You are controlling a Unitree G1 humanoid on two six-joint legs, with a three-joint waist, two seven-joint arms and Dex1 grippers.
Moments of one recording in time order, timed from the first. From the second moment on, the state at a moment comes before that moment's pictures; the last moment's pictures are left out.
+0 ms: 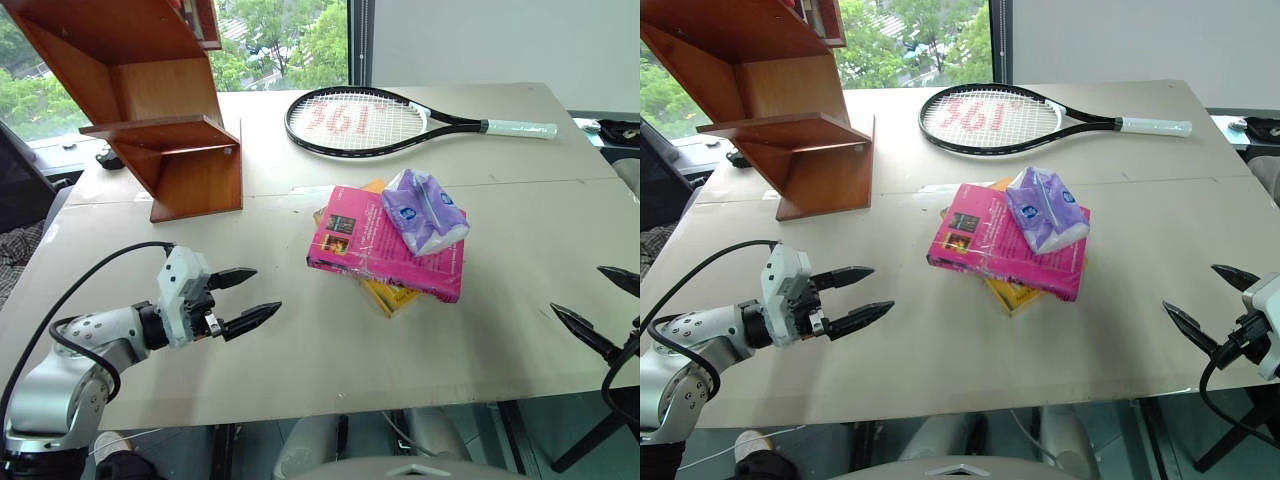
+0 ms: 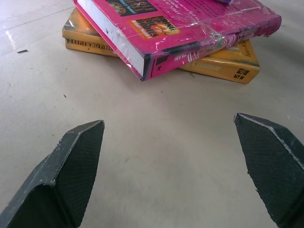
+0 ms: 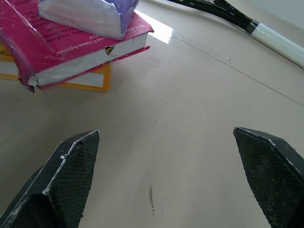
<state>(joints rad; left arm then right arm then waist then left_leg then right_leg) 0.15 0.80 0.31 -0.38 -0.63 0.51 -0.98 0.48 -0.68 -0.71 -0.60 0.47 0.38 0.82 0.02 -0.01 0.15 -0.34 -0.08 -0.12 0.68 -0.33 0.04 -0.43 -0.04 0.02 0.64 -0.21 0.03</state>
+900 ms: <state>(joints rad) 0.10 0.78 0.32 -0.45 -0.72 0.39 -1.17 -0.51 -0.64 0.05 -0.51 0.56 1.07 0.37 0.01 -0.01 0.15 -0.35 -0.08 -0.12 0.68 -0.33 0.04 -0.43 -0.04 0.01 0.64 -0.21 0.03</state>
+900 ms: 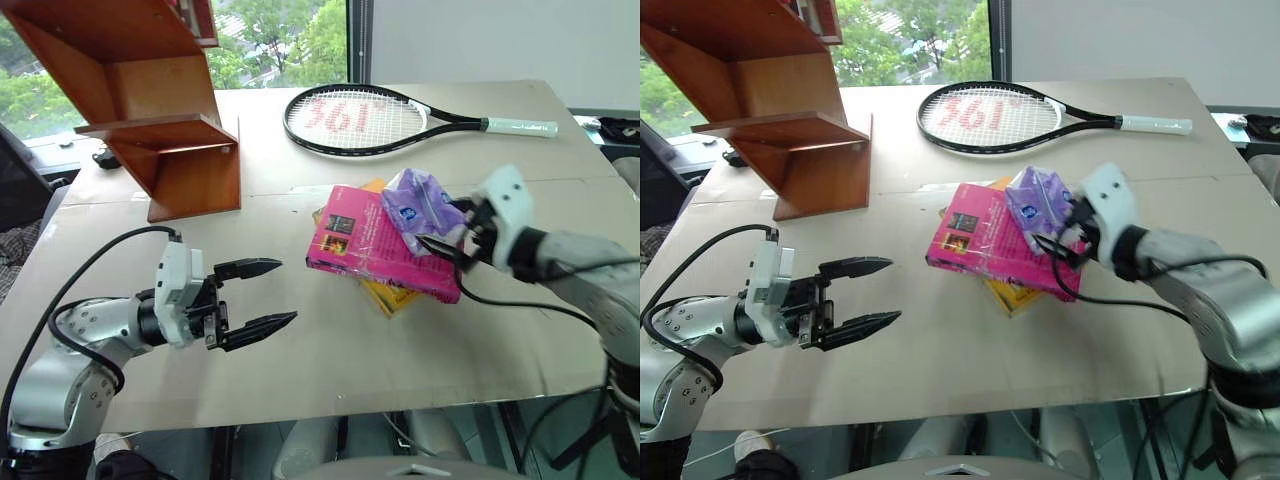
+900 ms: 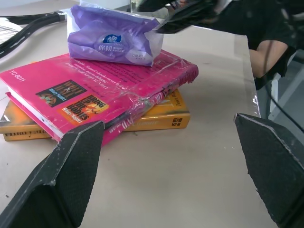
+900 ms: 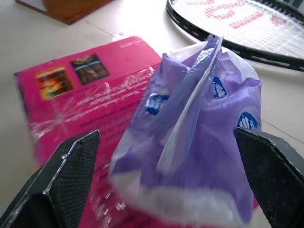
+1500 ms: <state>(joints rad) 0.11 0.78 0.35 -0.47 -0.74 0.37 -1.15 -0.39 -0.66 -0.21 -0.43 0.45 1.10 0.30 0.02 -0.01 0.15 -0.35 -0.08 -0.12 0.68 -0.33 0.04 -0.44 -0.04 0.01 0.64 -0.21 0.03</state>
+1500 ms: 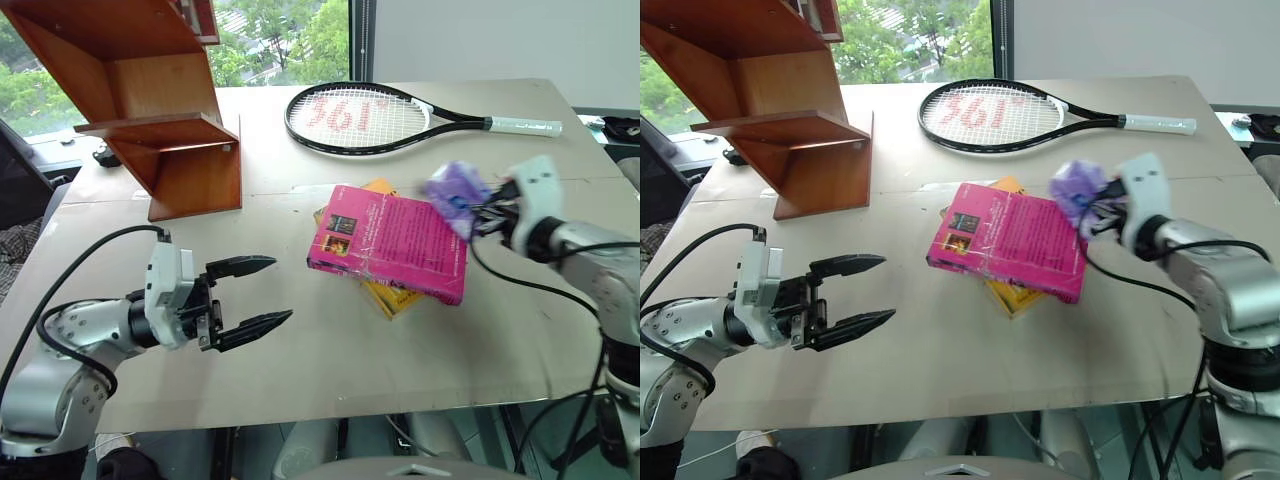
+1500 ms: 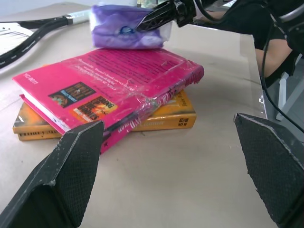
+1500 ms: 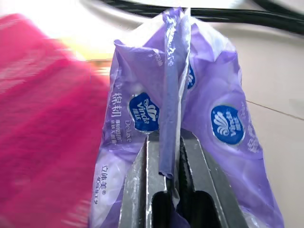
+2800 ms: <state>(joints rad) 0.10 0.72 0.23 -0.56 -0.89 0.69 -0.78 0.28 -0.75 -0.56 -0.70 0.65 0.61 0.79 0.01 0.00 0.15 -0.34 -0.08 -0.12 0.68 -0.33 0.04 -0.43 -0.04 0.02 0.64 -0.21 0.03</state>
